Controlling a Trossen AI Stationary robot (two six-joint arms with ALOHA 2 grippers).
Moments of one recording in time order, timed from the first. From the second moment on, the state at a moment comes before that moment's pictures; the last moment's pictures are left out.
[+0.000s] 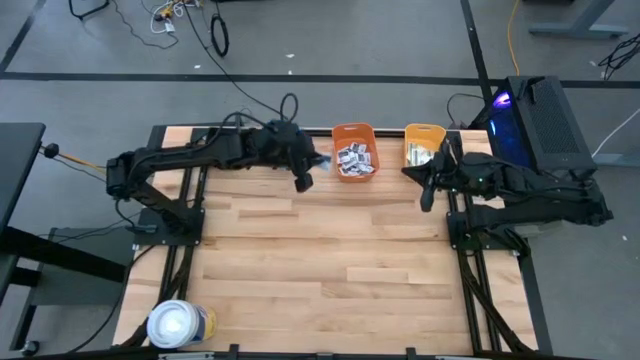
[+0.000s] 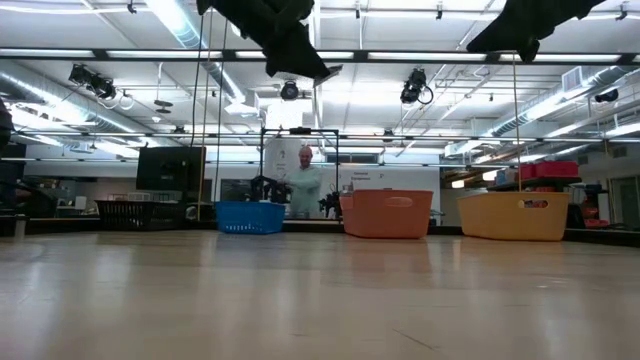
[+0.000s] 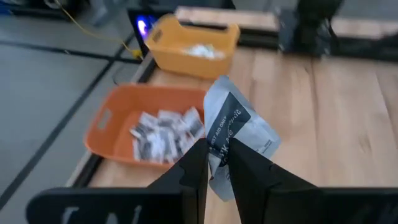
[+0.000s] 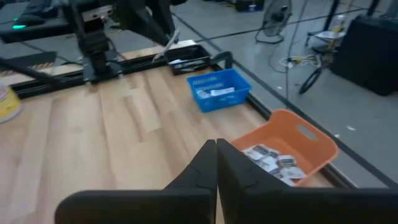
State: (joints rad) left arm 0.26 1.49 1.28 -0.32 -0.06 0.06; right arm -0.09 0.64 0.77 -0.50 0.28 0.13
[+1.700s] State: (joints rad) left arm 0.50 2.01 1.28 0.41 0.14 -0.12; right arm -0.13 0.71 0.77 -0.42 0.39 0.38
